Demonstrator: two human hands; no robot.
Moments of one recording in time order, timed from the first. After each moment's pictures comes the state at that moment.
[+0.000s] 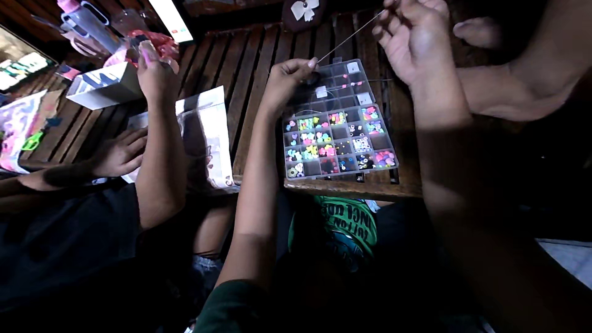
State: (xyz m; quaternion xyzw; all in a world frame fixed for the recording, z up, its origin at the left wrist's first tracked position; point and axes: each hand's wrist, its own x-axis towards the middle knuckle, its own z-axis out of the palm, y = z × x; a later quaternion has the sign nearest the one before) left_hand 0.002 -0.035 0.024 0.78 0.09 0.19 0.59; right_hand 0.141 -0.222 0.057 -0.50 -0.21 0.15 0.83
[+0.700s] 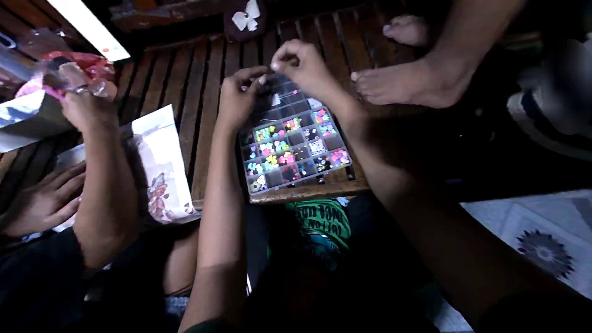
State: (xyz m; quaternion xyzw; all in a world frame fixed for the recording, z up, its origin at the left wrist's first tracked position) left_hand 0.003 -0.041 0.026 0.90 0.06 0.18 0.39; right_hand 0.114 -0.195 0.033 -0.71 -0.43 0.07 0.55
